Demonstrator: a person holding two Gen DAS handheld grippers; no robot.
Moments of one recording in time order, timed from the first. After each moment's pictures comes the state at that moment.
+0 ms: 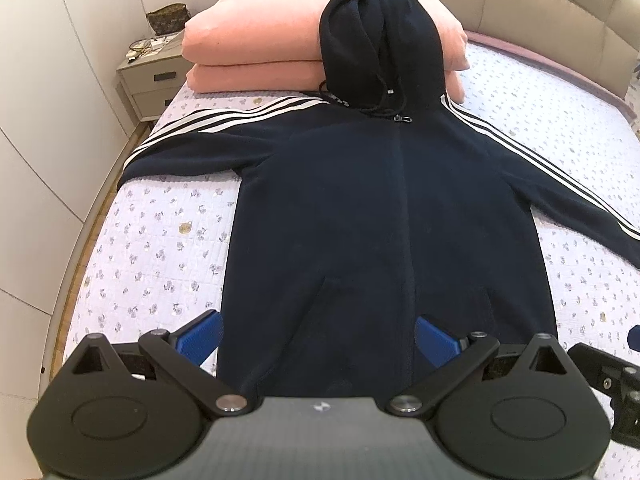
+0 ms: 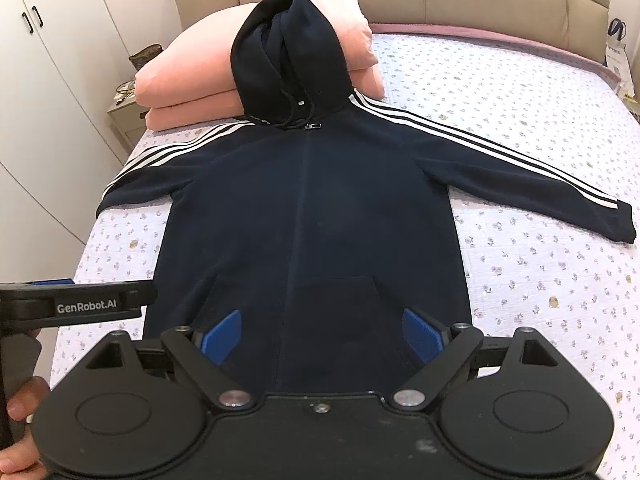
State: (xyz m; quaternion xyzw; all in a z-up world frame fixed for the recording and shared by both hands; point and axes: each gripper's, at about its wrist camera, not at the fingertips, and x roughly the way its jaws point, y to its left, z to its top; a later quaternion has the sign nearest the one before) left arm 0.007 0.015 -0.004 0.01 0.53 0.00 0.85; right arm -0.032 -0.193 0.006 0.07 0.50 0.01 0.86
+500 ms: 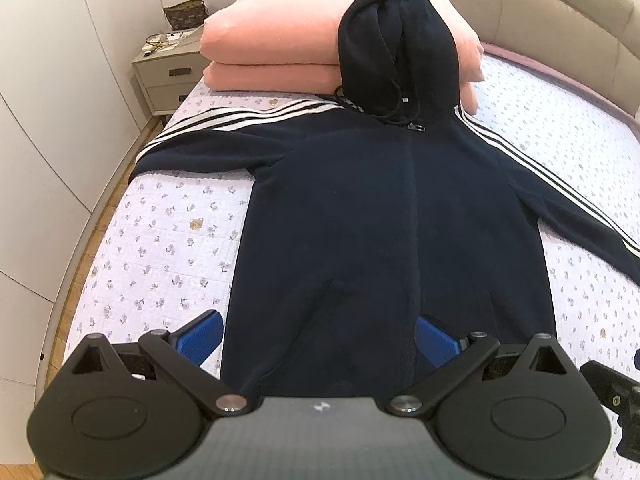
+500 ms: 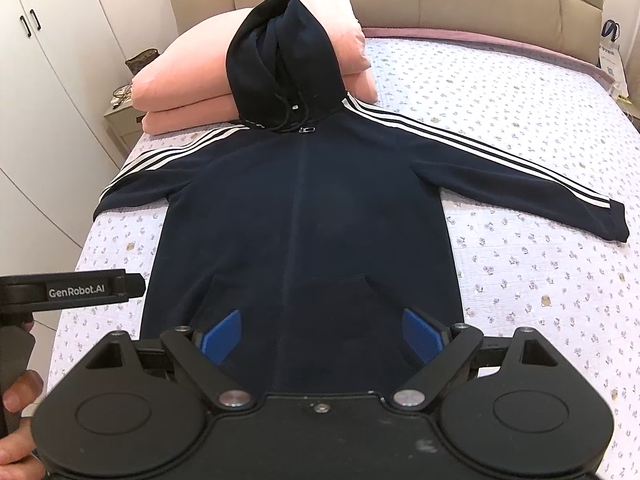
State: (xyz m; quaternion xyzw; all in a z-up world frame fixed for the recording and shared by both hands) left arm 0.005 0.022 0.001 -0.01 0.52 0.02 0.85; right arm -0.040 -0.195 0.011 0.07 0.49 0.00 0.87
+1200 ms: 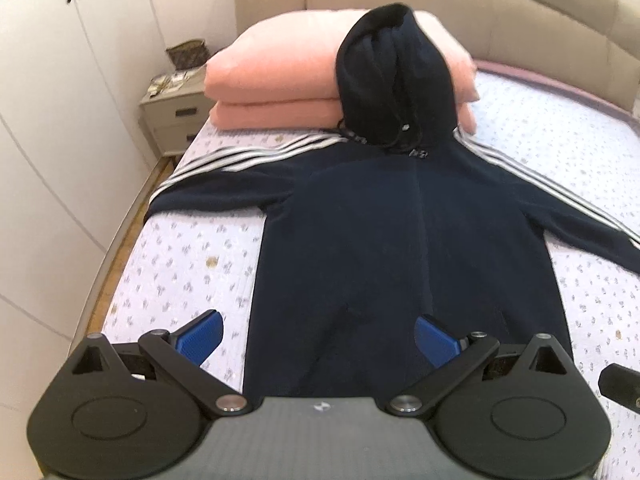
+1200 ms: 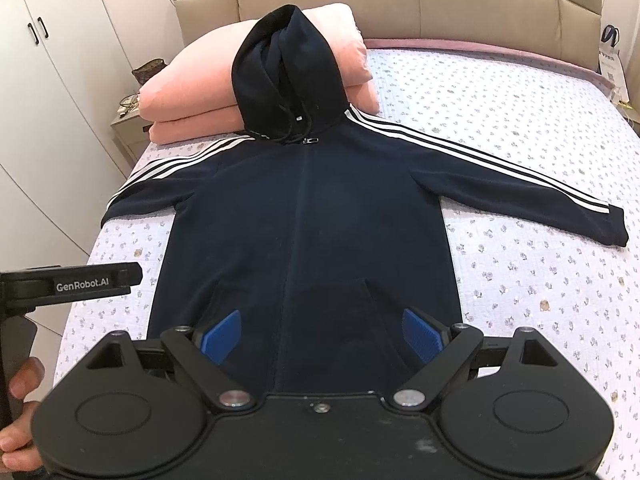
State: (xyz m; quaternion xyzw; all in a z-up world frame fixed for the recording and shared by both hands) left arm -0.003 0.015 0.013 0.03 0.47 0.02 0.88; right arm -0.053 -0.201 0.020 0.08 0.48 0.01 0.88
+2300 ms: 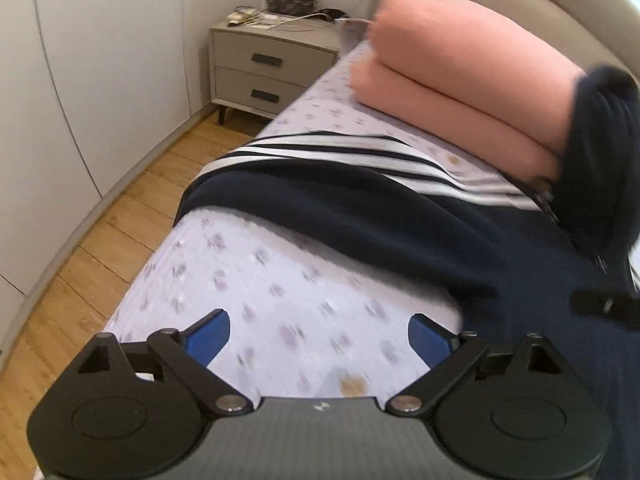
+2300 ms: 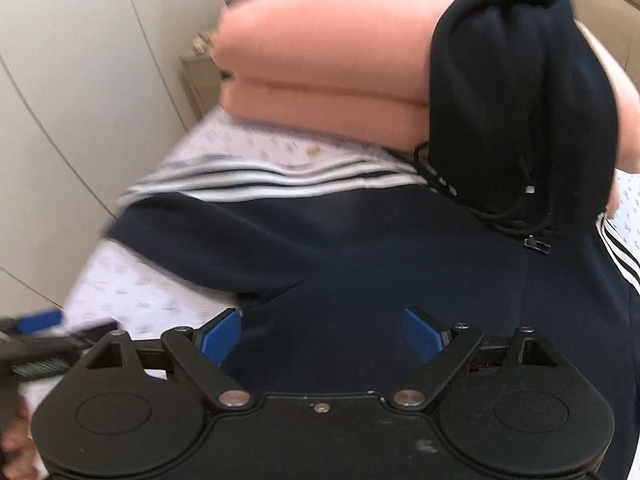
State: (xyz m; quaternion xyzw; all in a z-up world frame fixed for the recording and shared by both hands) left arm 0.194 0.280 -0.169 -0.15 0.47 0.09 0.87; right arm 0.274 0.022 -0.136 -0.04 0.50 0.14 0.85
